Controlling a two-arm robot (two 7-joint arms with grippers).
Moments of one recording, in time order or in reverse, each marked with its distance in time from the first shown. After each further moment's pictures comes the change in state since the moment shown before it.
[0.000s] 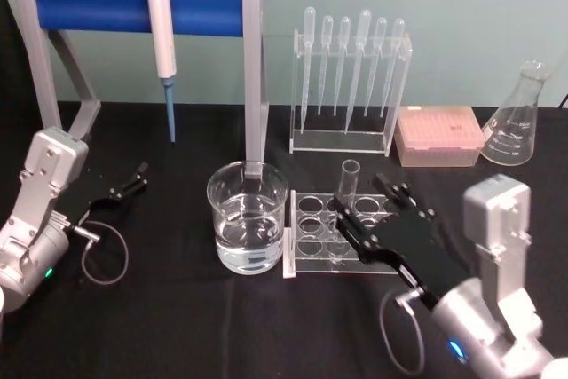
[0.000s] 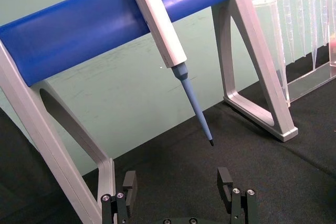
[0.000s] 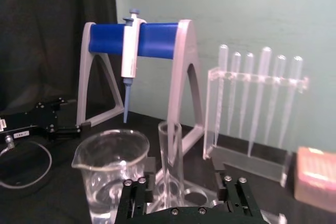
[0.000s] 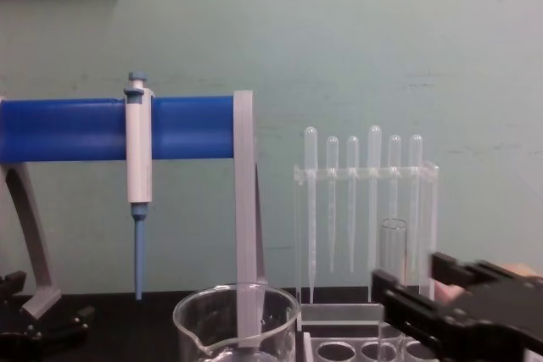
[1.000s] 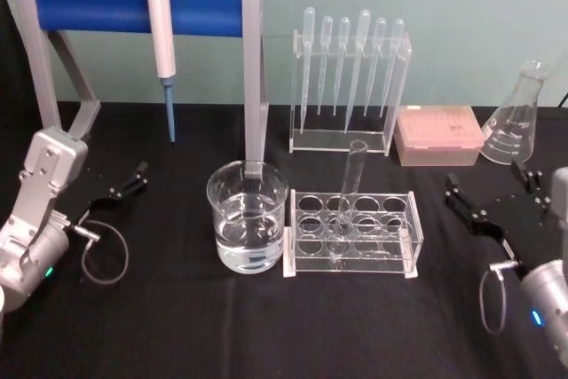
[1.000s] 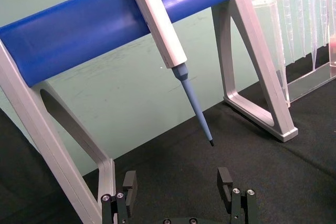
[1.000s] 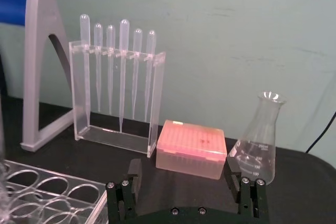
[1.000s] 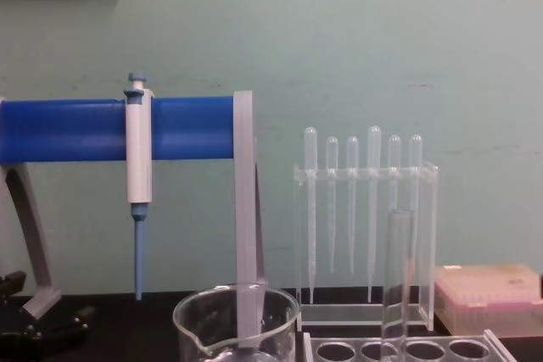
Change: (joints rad) left arm 0.000 0.000 0.000 0.000 0.000 0.000 0.000; right arm 0.020 -0.013 0.207 0.104 -0.101 -0.013 -0.139
